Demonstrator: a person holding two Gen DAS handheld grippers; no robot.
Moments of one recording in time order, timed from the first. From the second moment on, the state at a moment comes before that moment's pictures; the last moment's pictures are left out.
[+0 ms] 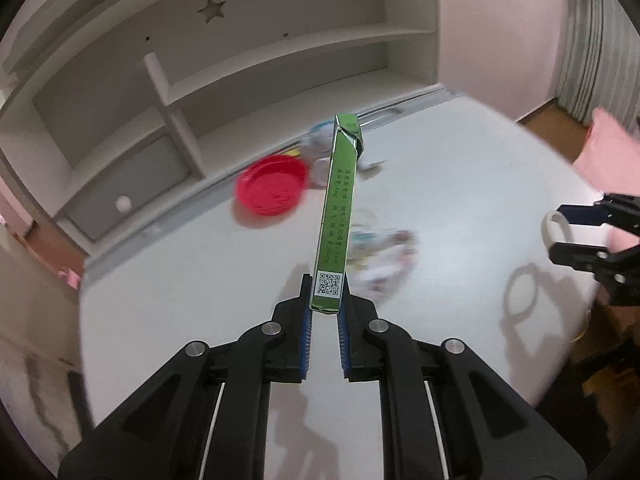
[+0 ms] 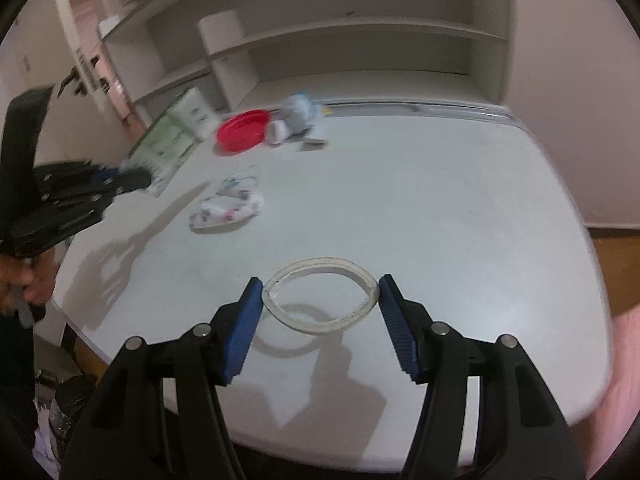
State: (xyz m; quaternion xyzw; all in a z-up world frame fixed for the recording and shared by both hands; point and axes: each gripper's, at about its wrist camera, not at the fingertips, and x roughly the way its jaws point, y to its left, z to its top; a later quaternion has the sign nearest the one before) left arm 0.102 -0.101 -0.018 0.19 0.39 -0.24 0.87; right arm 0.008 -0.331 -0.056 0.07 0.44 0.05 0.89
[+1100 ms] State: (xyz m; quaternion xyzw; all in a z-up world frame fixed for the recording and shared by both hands) left arm -0.146 -0.559 -0.266 0.22 0.51 -0.58 0.60; right arm -0.292 -0.679 -0.230 0.36 0.46 -0.34 0.73
